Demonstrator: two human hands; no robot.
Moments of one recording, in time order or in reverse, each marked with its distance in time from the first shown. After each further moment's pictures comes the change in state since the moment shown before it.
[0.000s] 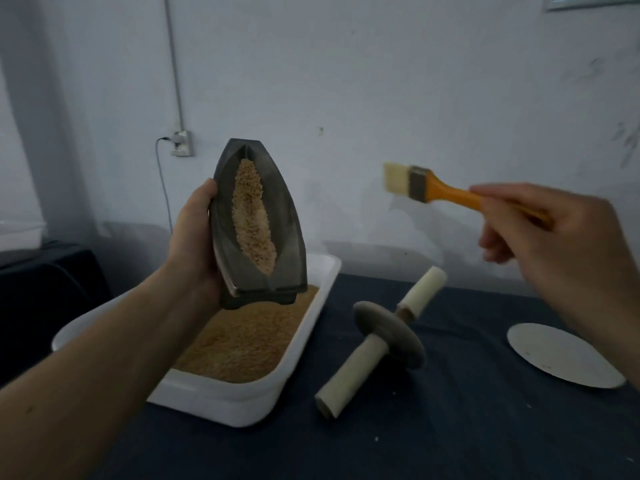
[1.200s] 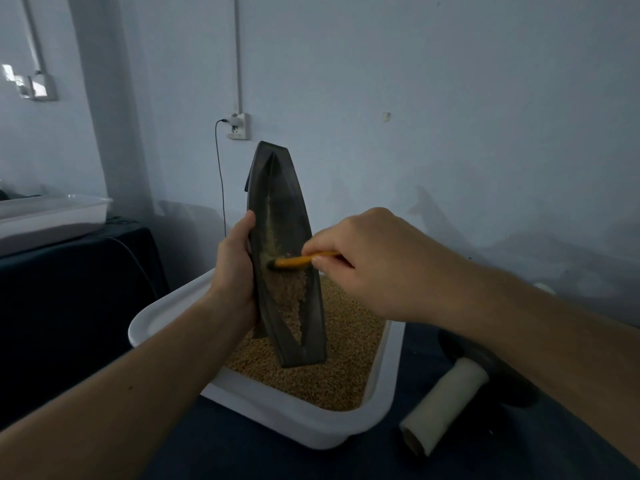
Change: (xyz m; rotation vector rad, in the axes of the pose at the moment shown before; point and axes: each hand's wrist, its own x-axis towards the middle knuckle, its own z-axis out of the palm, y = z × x) left_hand 0.041 -0.026 -0.098 -0.024 -0.018 -0.080; right_hand 0.035 -0.098 0.203 -0.289 -0.717 -0.548
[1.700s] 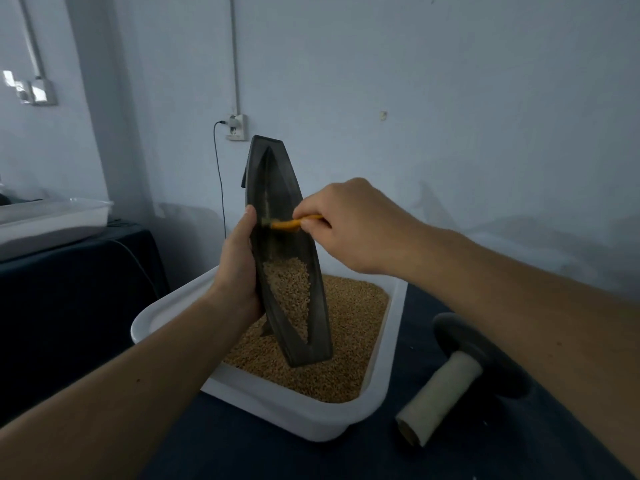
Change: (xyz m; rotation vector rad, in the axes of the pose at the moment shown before) left_hand 0.000 0.000 0.007 0.017 -0.005 0.015; right_hand 0.034 0.010 -0.001 0.016 0.064 0.063
